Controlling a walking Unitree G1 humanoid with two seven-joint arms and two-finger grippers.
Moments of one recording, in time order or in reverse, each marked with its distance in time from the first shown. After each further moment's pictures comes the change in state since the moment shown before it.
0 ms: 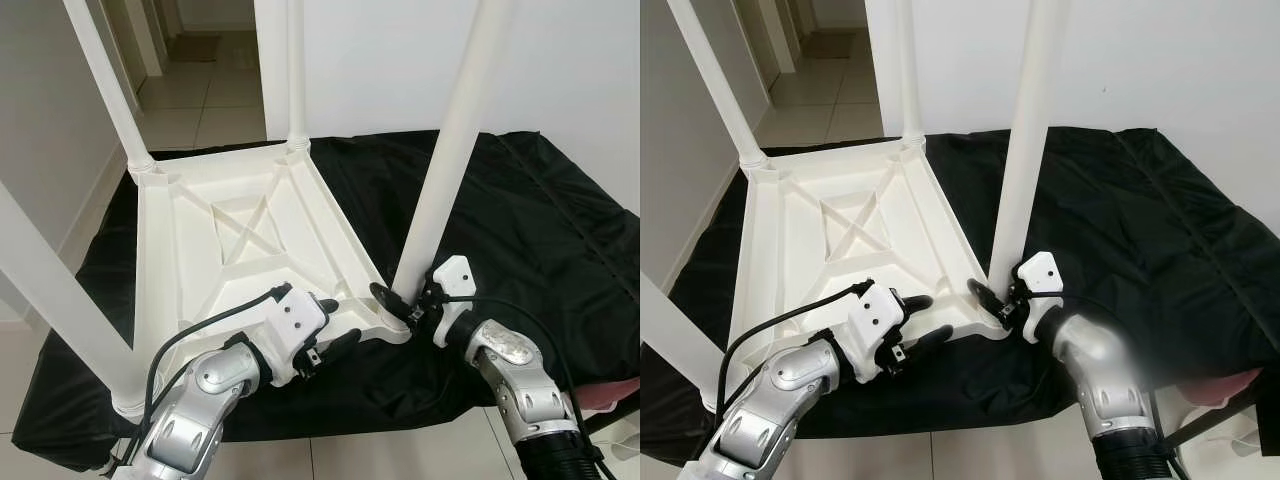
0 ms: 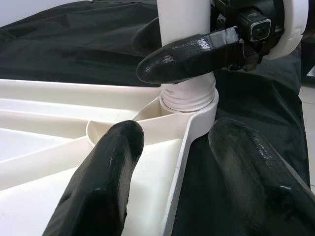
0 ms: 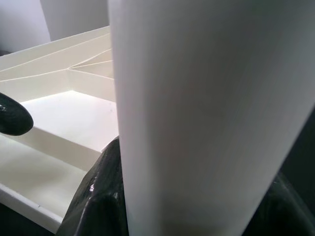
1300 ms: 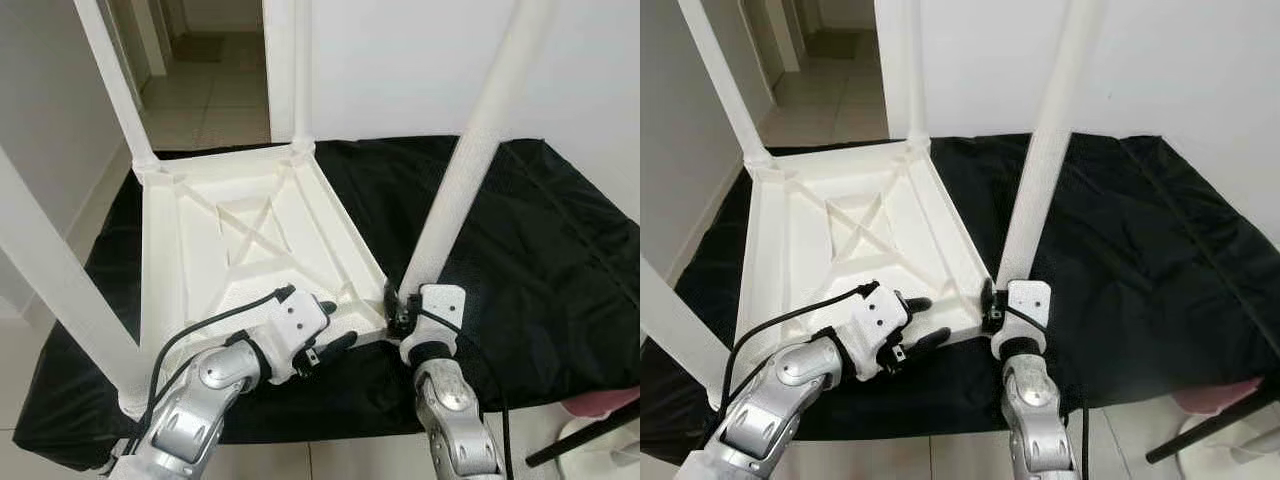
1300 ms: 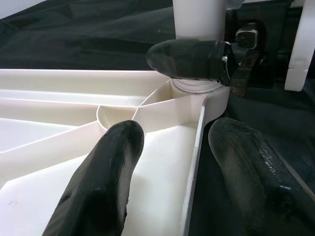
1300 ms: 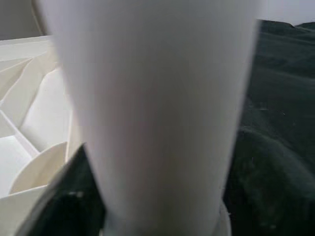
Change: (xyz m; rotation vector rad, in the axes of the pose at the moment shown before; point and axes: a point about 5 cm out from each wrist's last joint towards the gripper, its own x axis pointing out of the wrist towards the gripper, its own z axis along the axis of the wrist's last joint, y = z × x) left arm 0.004 0.006 -0.009 0.032 0.035 -0.007; right arm -0.001 0.042 -0.017 0.180 -0.019 -0.735
